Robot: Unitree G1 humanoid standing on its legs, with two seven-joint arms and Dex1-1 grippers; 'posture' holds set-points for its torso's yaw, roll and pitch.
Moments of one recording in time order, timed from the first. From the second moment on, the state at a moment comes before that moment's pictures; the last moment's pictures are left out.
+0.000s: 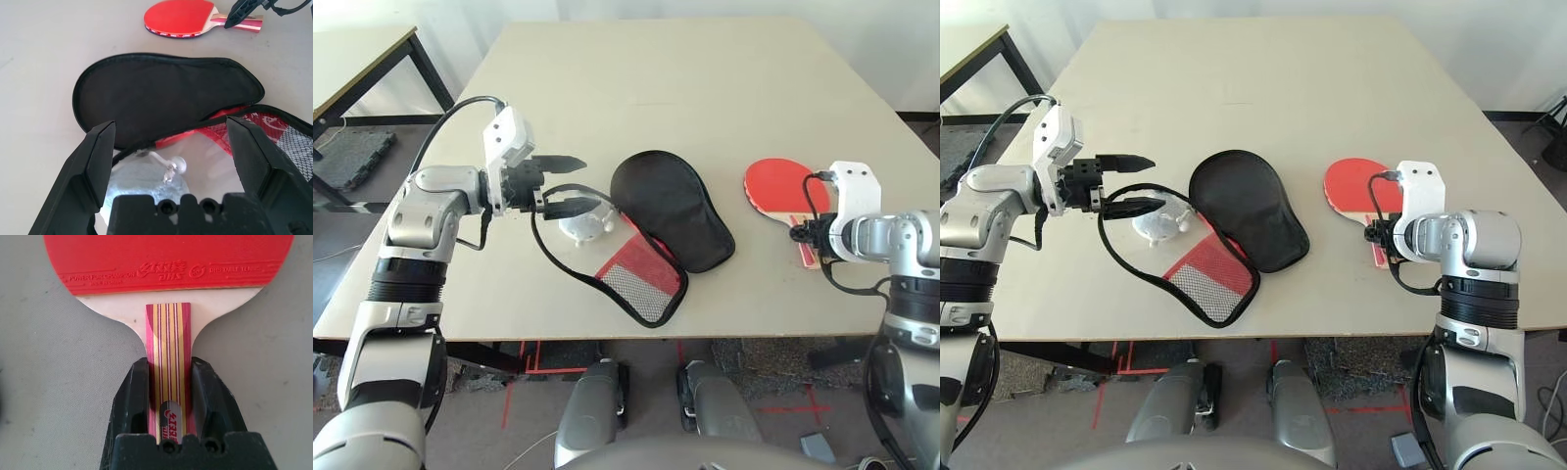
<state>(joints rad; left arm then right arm) -0.62 0.69 -0.01 0.21 -0.34 0.39 -1.26 -0.55 -0.53 -0.26 0.01 0.31 1.52 0.19</state>
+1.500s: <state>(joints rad) -0.48 0.79 0.04 0.06 -0.39 0.44 -1.21 -0.75 -0.25 0.04 -0.14 0.36 1.60 0.26</state>
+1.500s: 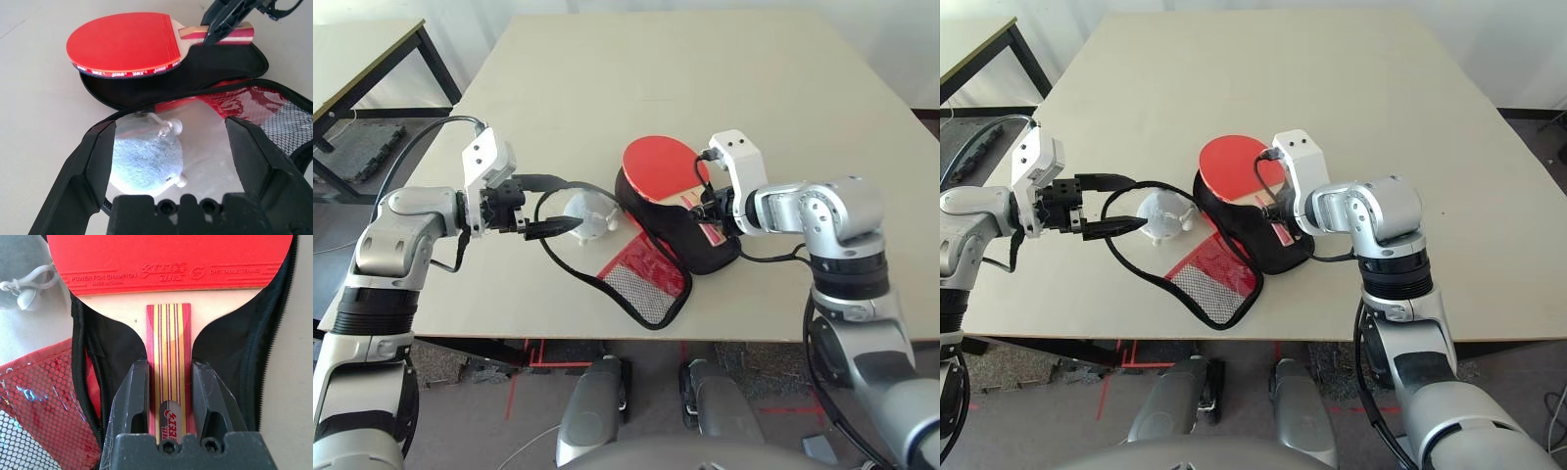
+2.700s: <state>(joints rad) -0.48 0.77 0.04 0.06 -0.39 0.44 -1.20 -0.65 -0.27 0.10 -0.17 0.36 1.60 0.24</state>
